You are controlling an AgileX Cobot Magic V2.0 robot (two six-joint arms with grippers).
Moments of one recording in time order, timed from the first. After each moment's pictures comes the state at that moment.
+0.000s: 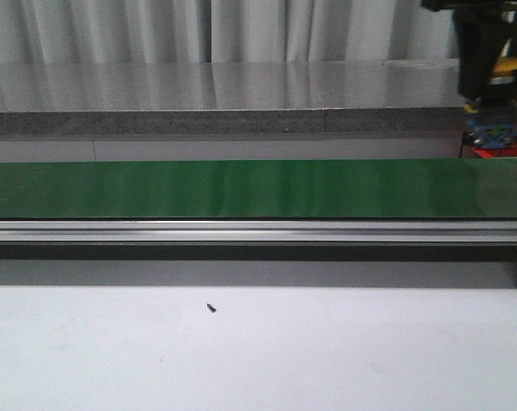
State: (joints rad) left arm -0.01 0.69 -0.70 -0.29 0.77 0.15; right arm 0.14 1.73 -1.60 0.05 1.19 0.01
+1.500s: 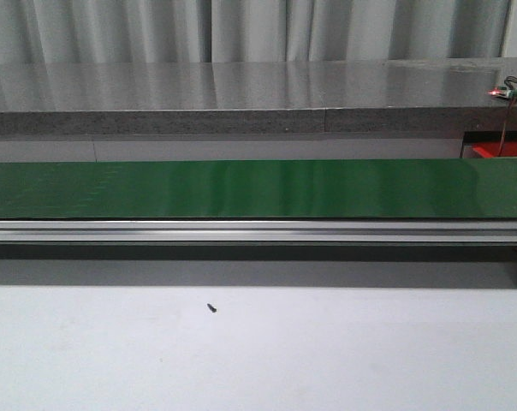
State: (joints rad) left arm -0.01 0.69 -0.70 -0.29 0.78 0.15; right arm -0.52 1.78 -1.31 0.14 0.90 0.01
